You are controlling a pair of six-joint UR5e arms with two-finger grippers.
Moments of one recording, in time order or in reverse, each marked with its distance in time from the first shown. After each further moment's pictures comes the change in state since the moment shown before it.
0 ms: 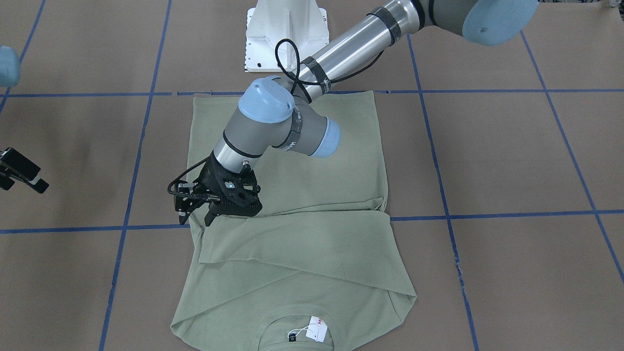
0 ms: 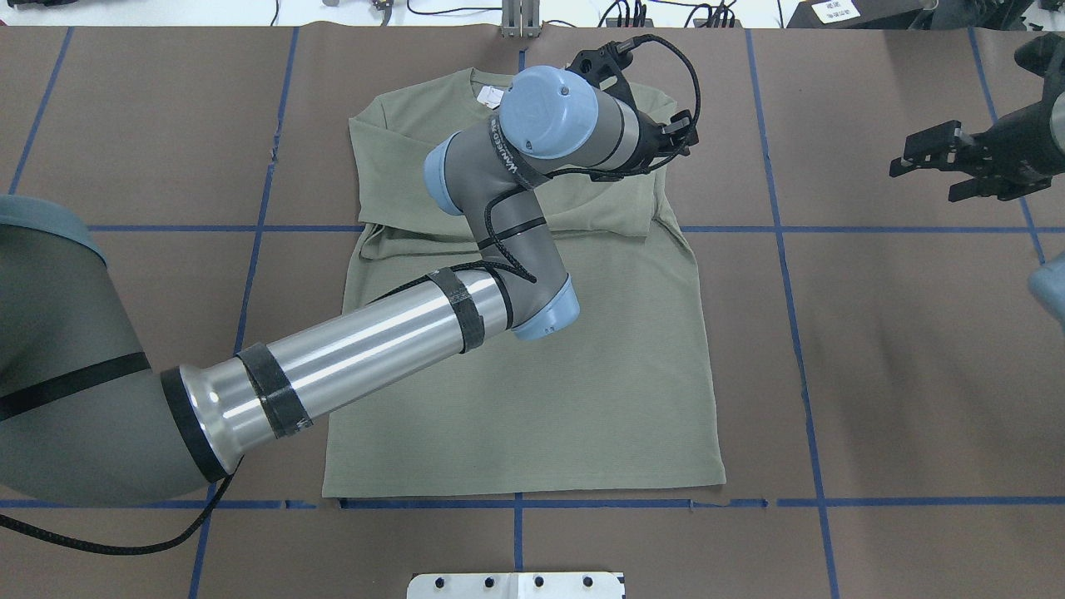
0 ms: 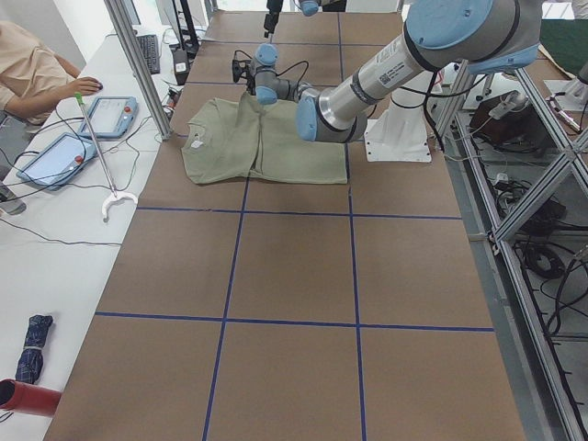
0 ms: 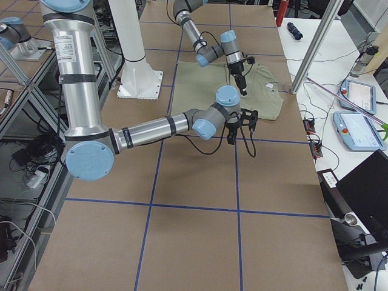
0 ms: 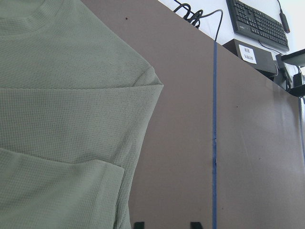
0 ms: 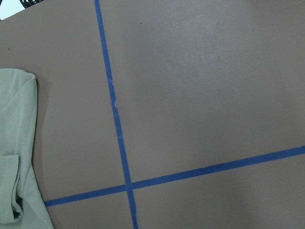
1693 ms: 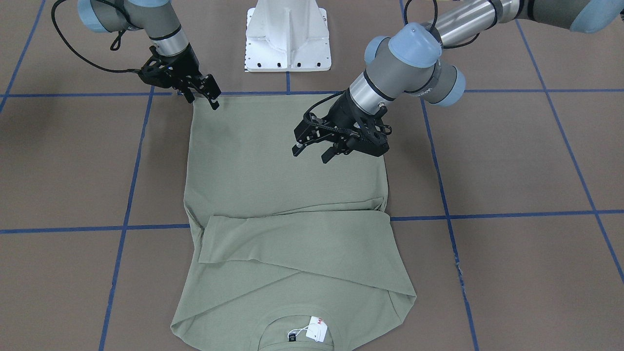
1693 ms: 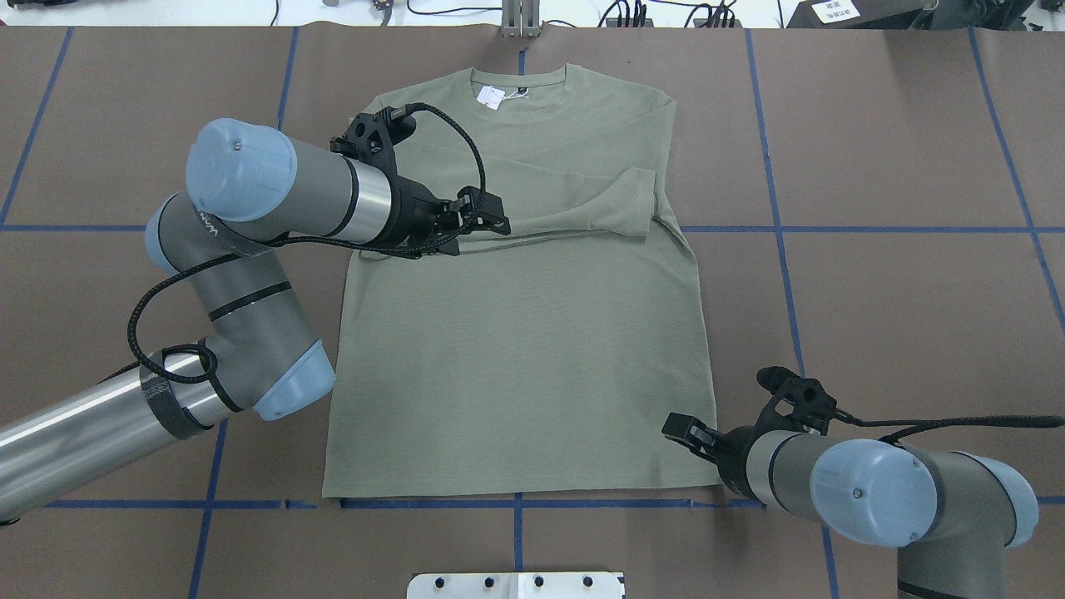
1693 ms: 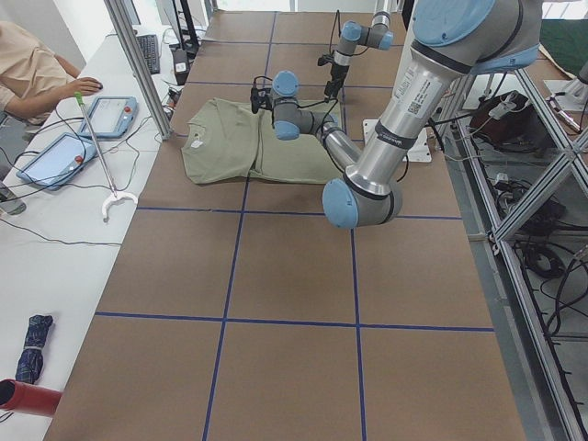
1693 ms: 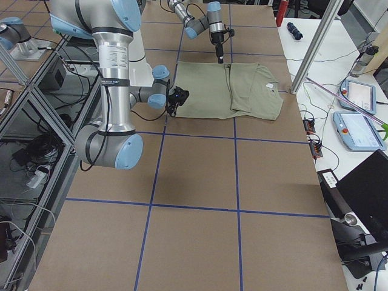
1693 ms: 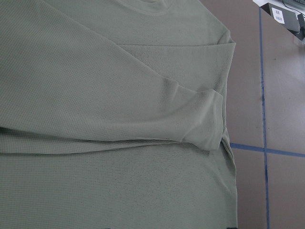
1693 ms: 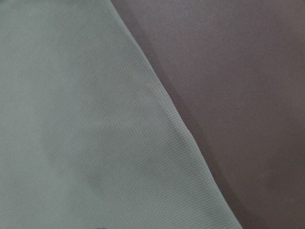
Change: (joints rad) left arm -0.056 0.642 -0.819 0.228 -0.211 0.062; right arm -0.933 -0.073 0.295 -0.095 -0.736 0.822
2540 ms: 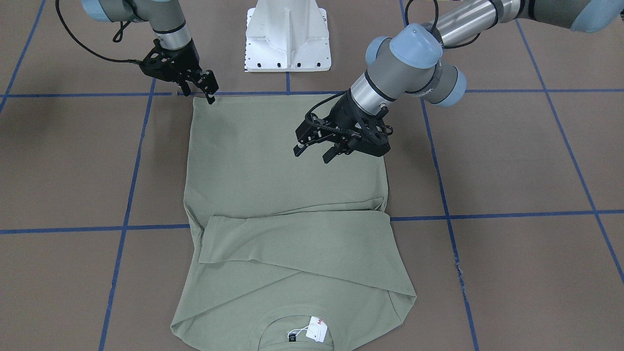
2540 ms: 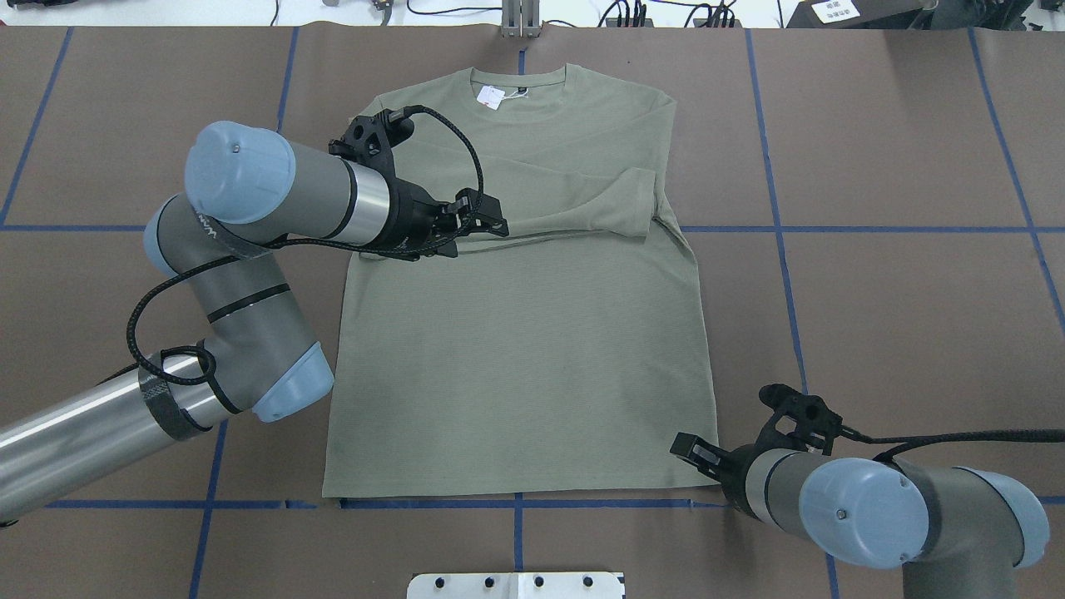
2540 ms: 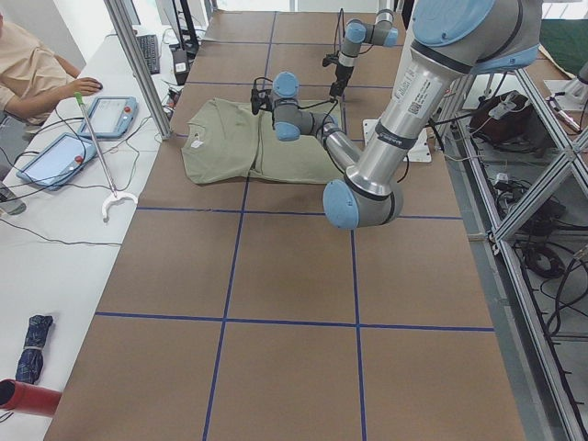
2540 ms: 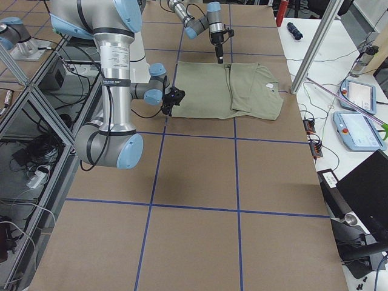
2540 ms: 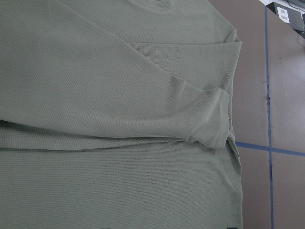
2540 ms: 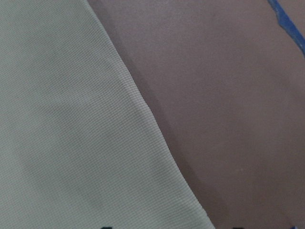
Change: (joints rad) left arm 0.002 0.003 0.000 -0.002 0.001 -0.002; right arm -0.033 -0.004 0.044 -0.128 -0.006 0.016
